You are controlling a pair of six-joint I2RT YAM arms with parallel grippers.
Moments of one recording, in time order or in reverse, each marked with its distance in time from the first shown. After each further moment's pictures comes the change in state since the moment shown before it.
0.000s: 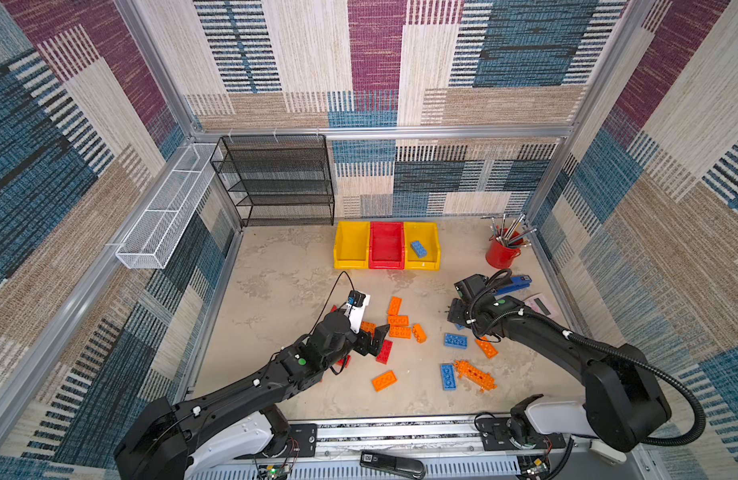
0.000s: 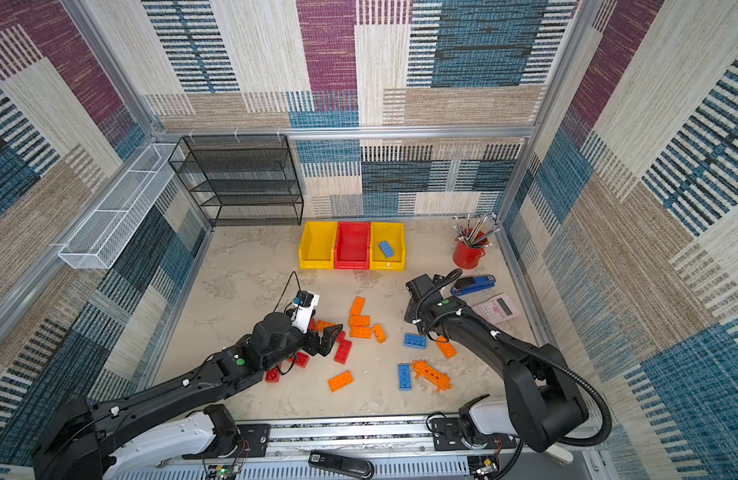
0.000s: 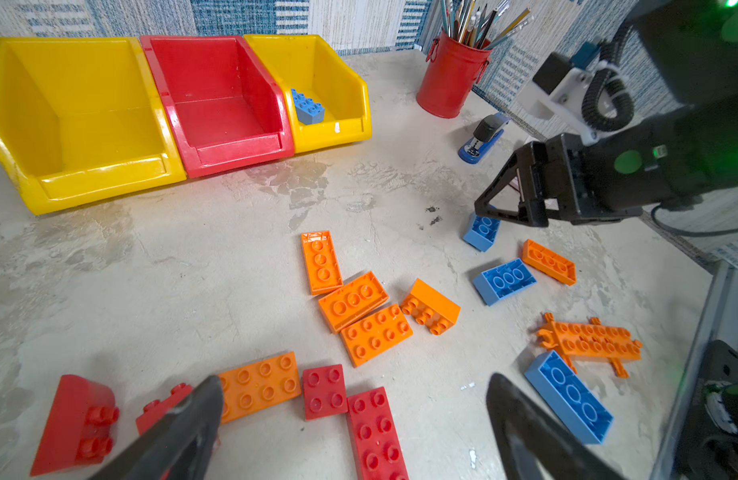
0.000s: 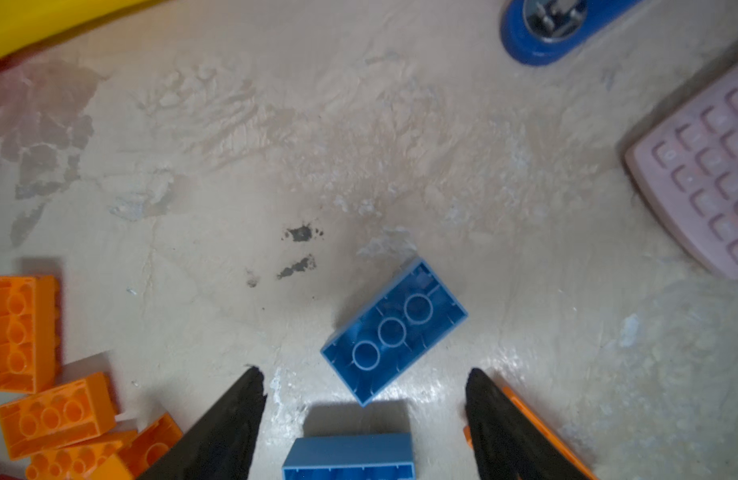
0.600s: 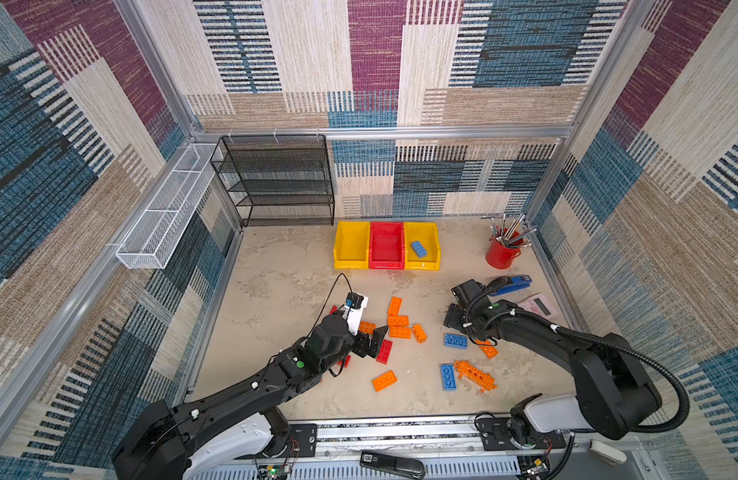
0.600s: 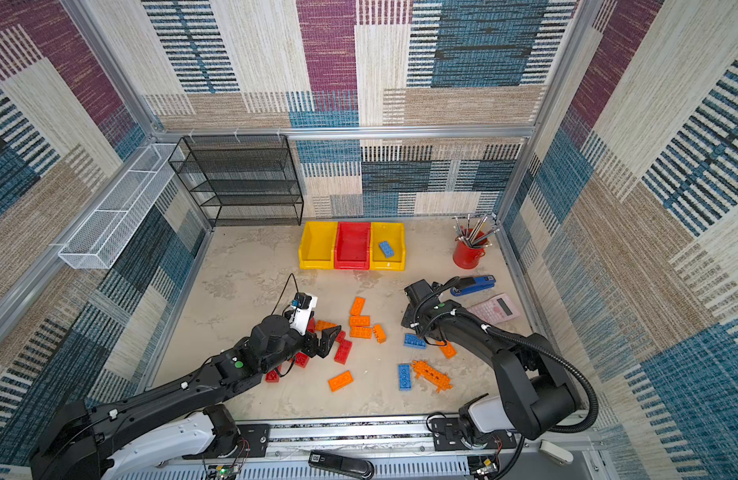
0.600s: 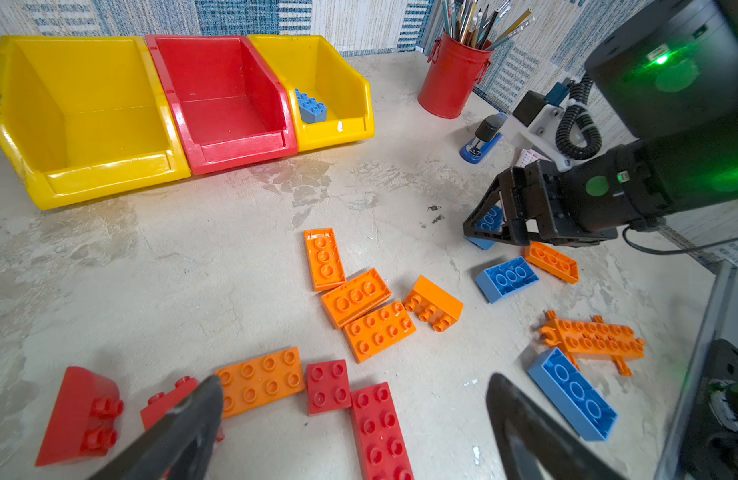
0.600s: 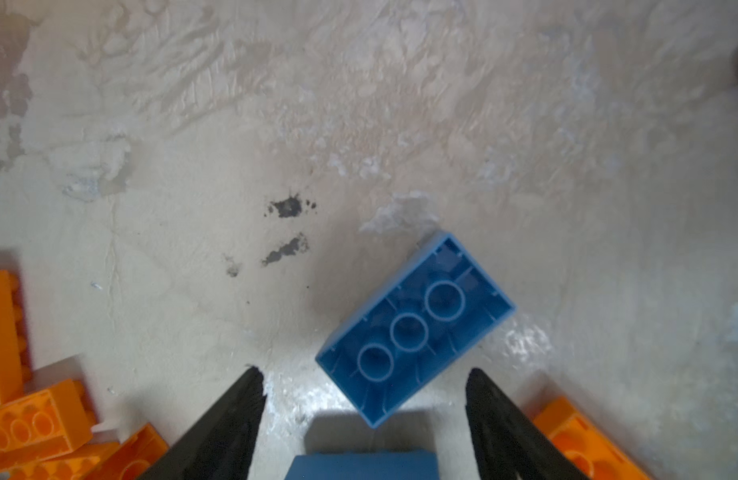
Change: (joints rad) left arm 0.000 -0.009 -0.020 0.009 -0.004 0.000; right arm 0.000 0.073 -0.032 0.088 -0.068 0.047
